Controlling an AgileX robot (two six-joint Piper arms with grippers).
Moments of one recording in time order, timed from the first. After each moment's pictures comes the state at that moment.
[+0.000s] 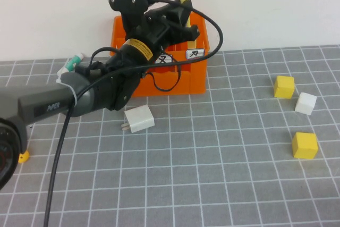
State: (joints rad) right arm -0.06 -0.02 0.02 0.04 0.40 -0.03; left arm -0.42 2.07 -1.39 0.24 -0.77 -0.56
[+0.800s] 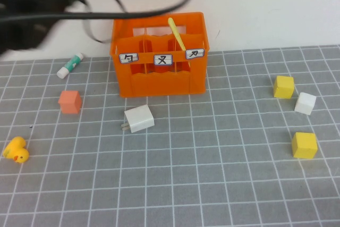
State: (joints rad) right arm -0.06 -0.02 0.02 0.04 0.40 -0.03; left arm -0.40 1.53 -1.39 0.28 -0.06 -0.03
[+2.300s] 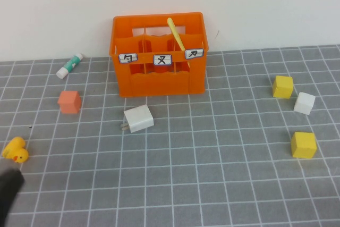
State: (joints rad) right arm -0.06 -0.02 0.02 0.04 0.40 -0.03; left arm -0.40 0.30 -0.33 0.12 0.31 -0.41
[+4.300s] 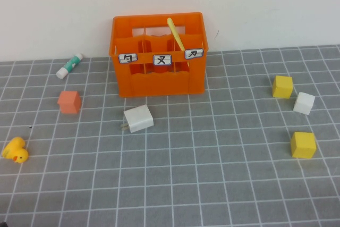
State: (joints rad) right arm -0.06 -0.02 0.02 0.04 0.40 -0.03; left arm -0.07 -0.01 0.02 -0.12 0.36 -0.13
